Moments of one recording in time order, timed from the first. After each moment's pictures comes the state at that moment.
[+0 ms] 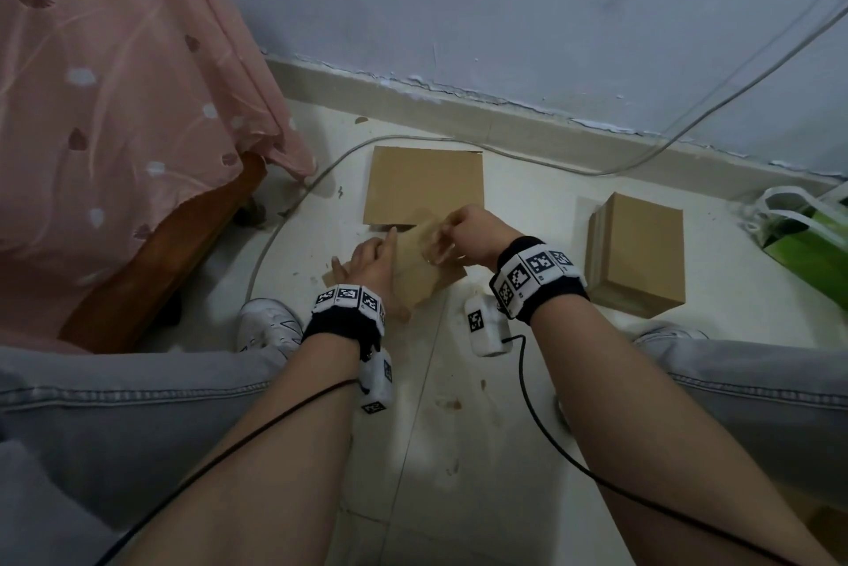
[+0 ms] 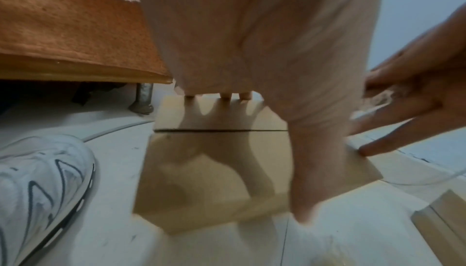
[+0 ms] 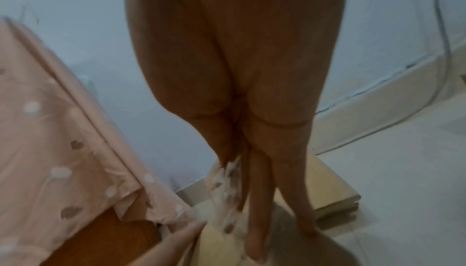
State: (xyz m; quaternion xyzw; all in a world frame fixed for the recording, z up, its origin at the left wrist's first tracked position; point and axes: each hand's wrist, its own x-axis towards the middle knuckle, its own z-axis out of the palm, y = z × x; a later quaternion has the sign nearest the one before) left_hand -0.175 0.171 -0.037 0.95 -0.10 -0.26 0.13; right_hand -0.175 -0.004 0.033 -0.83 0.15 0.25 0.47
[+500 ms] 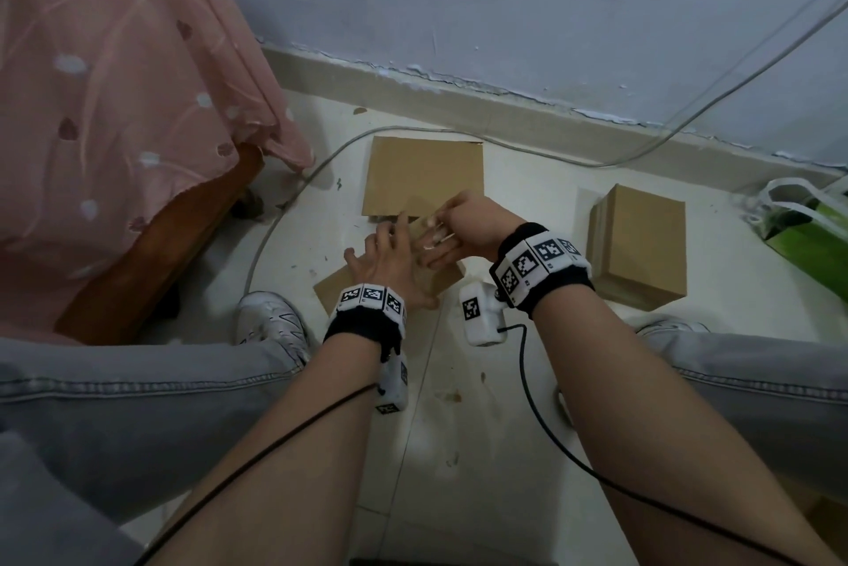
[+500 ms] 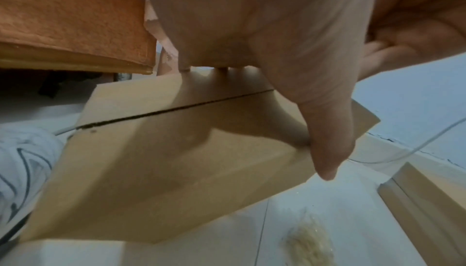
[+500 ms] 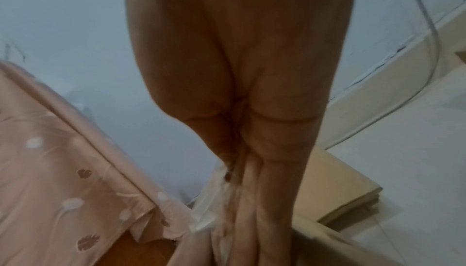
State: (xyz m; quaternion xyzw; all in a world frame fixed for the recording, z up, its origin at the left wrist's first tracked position) left_hand -0.184 0.143 -0.036 0.97 -0.10 -0.19 0.12; right_hand -0.173 0.004 0.039 -0.71 0.19 0.28 0.61
